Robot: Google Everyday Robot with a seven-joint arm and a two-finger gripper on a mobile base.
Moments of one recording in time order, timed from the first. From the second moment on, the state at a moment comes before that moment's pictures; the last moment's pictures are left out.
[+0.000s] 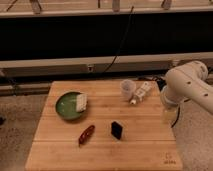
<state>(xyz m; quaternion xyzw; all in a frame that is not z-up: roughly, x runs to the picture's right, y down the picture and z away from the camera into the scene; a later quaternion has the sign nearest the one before) 0.285 0.106 0.684 -0.28 0.02 0.02 0.96</state>
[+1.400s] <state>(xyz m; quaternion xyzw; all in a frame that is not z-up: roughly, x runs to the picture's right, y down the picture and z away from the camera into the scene) 0.253 0.144 0.716 -0.28 0.03 0.01 0.96</state>
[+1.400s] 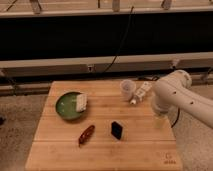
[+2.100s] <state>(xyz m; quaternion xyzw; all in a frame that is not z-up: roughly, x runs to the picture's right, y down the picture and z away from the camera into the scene) 0.240 0.157 0.733 -0.29 0.04 0.01 0.96</state>
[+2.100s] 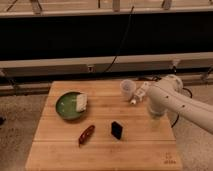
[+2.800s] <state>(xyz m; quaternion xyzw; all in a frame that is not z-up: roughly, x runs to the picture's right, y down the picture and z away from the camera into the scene) 0.224 0.161 0.753 -0.29 0.04 0.01 0.96</state>
